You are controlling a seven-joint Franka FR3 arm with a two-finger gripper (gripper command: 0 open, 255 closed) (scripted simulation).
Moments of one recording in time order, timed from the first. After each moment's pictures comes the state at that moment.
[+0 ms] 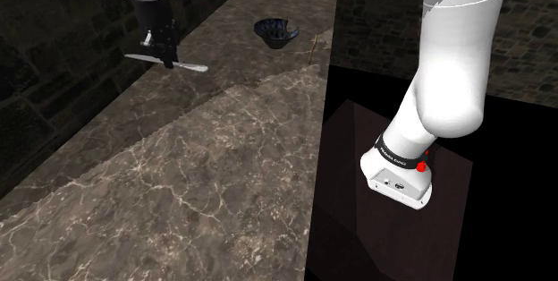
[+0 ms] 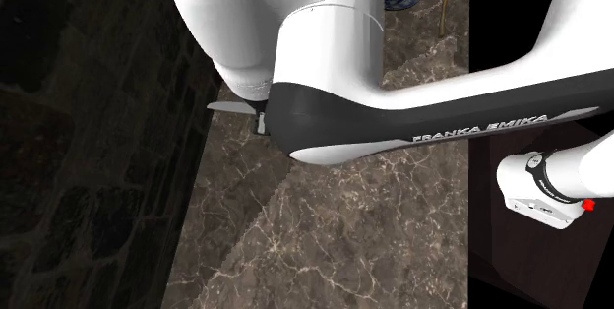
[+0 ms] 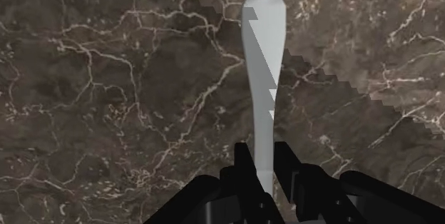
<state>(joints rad) 0.27 0.41 0.23 -1.53 -0.13 1.93 0.07</state>
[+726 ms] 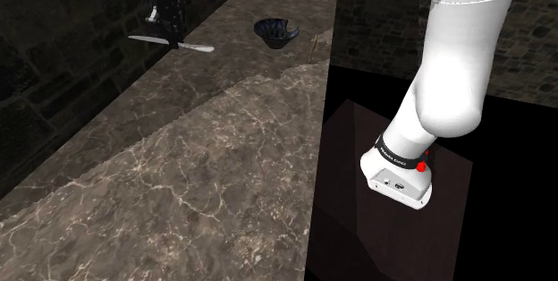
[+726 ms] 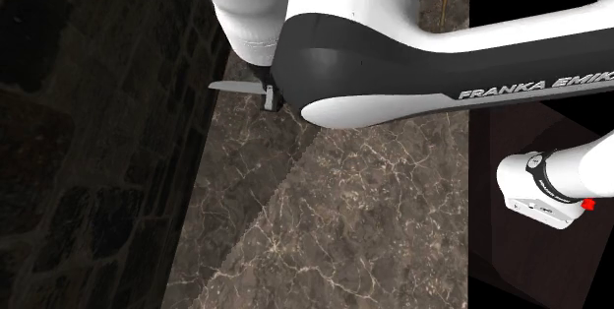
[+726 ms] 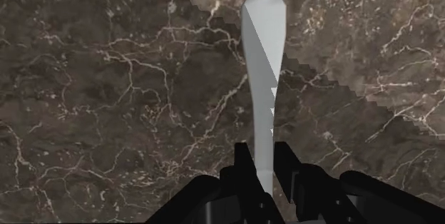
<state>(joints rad) 0.23 0.35 0.23 -1.51 -0.11 1.84 0.02</state>
